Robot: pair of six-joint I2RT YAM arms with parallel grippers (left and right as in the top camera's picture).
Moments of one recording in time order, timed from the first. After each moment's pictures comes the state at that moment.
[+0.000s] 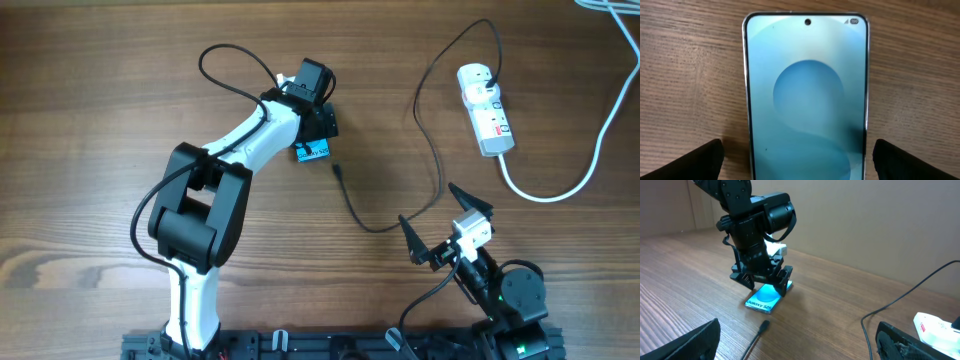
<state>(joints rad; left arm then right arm) -0.45 2.13 1.48 -0.57 -0.12 -0.63 0.30 0.05 0.01 0.01 -0.24 -0.10</state>
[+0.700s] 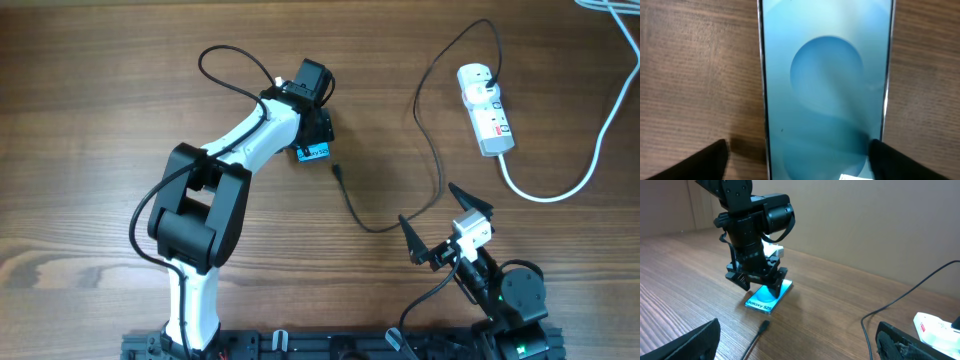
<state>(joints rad) -0.45 2.13 1.49 -0.66 -0.12 -0.64 0.30 0.05 0.01 0.01 -0.24 -0.10</state>
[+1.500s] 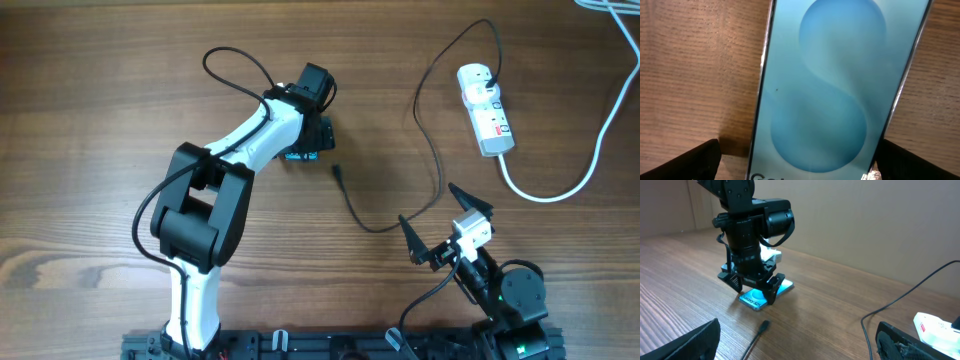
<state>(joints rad) -0.46 2.14 1.50 -0.74 -0.14 -0.59 0.30 0.05 0.01 0.01 -0.24 -0.10</state>
